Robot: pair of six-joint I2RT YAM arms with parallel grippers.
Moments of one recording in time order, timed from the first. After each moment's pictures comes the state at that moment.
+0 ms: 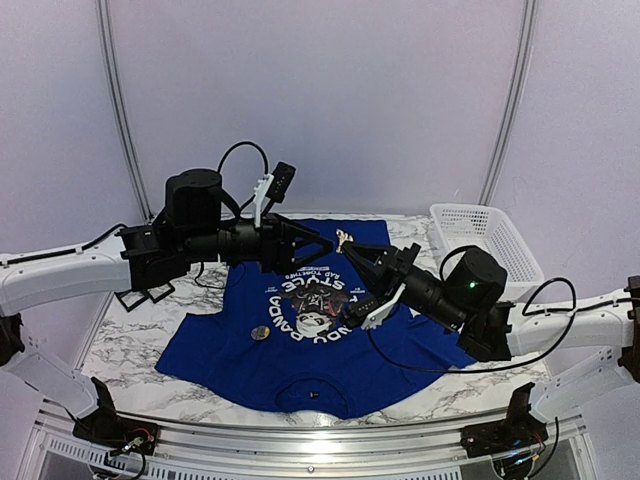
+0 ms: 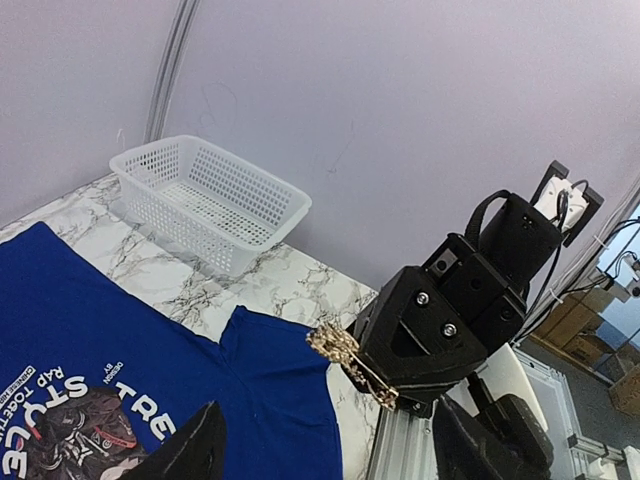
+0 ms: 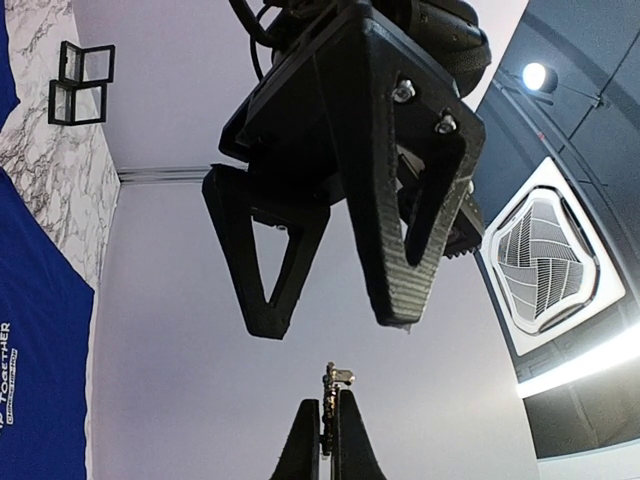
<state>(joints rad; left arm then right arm) -0.92 1.41 1.14 0.11 0.41 -0.35 1.01 1.23 0.61 0.85 -0.03 -1.63</state>
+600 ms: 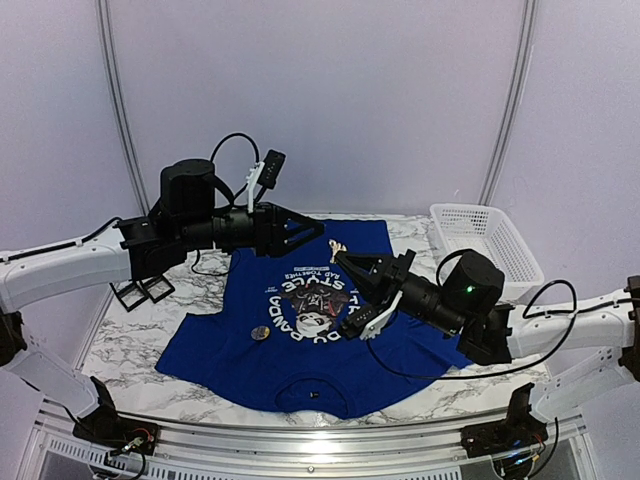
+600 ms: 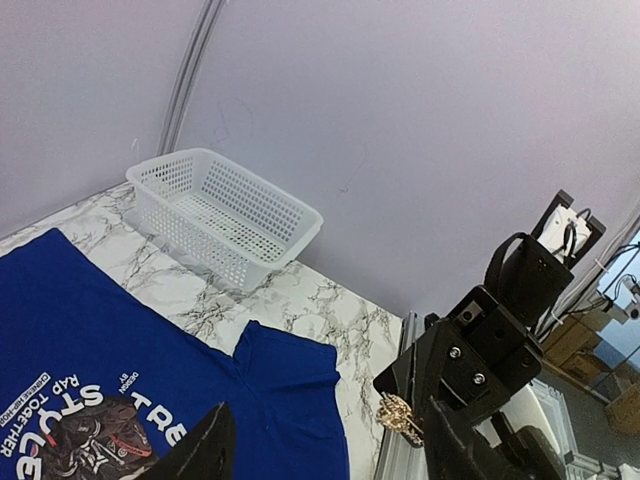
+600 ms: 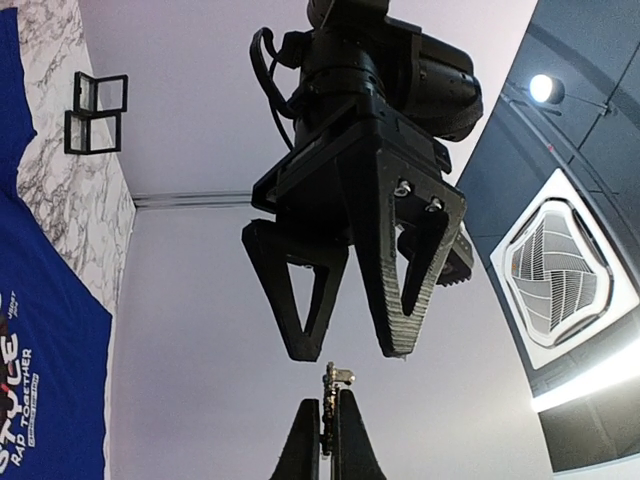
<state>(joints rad) -0.86 1.42 1.17 0.11 0.45 -0.40 1.05 1.23 0.61 0.82 -0.05 -1.61</state>
